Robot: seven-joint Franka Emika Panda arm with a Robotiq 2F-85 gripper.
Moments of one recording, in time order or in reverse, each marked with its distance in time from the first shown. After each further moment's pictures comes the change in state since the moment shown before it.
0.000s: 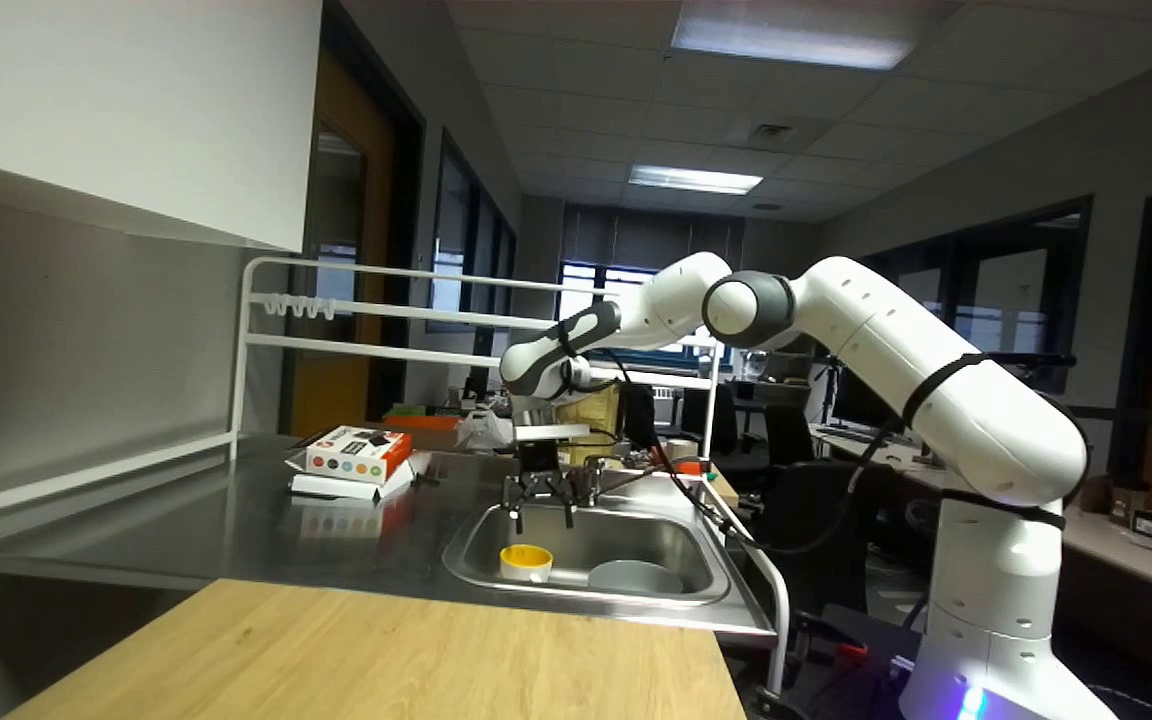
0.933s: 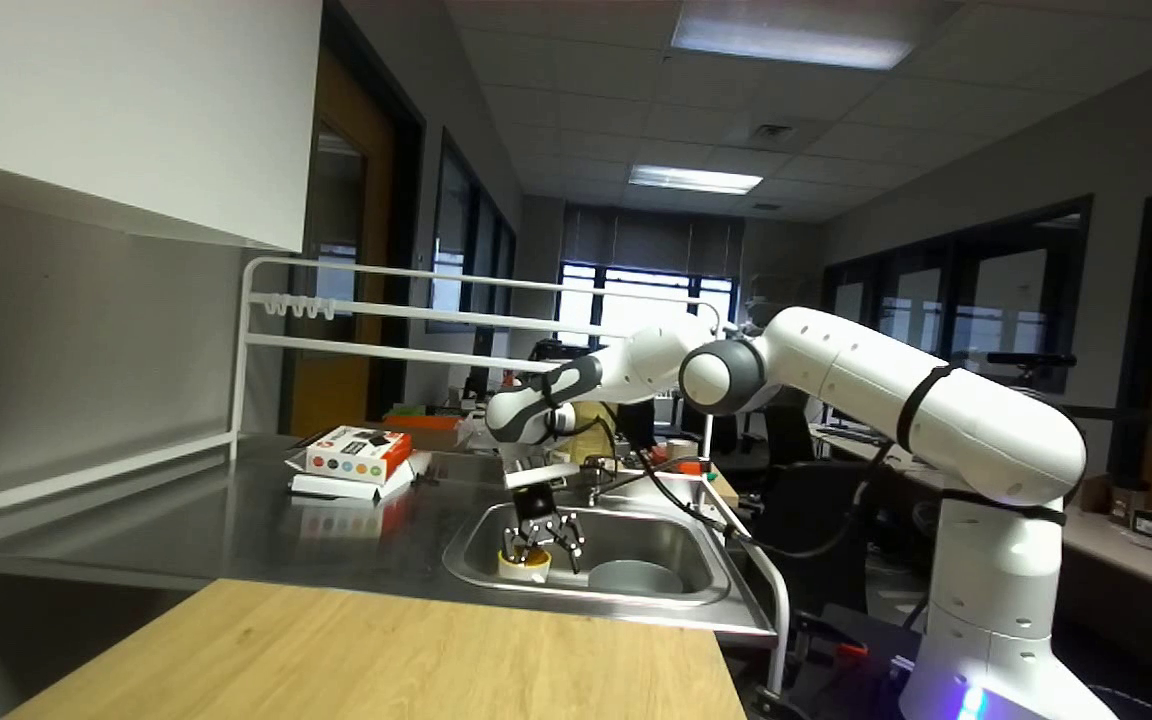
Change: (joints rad) arm -0.009 0.303 0.001 0.314 0.017 -0.249 0.065
